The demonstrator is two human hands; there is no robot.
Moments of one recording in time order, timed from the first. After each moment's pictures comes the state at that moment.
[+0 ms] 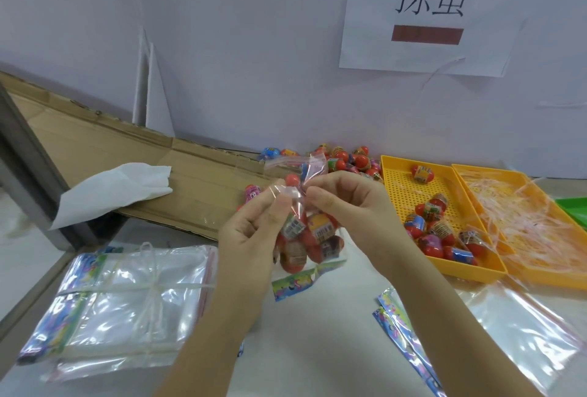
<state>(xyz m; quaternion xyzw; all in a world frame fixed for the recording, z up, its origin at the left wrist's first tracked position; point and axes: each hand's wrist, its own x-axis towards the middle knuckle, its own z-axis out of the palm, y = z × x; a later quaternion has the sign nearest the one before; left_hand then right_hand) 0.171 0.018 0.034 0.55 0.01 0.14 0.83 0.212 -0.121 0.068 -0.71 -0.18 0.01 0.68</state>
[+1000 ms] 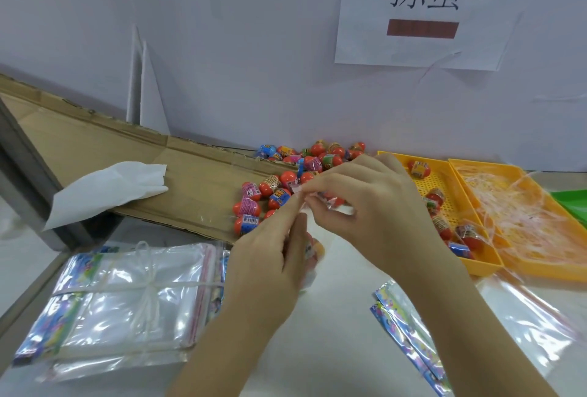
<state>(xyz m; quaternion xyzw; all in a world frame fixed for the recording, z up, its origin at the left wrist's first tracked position) 0.159 0.009 0.025 0.82 -0.09 0.29 0.48 0.198 -0.132 0.087 -0.86 -0.34 -0.36 0.13</state>
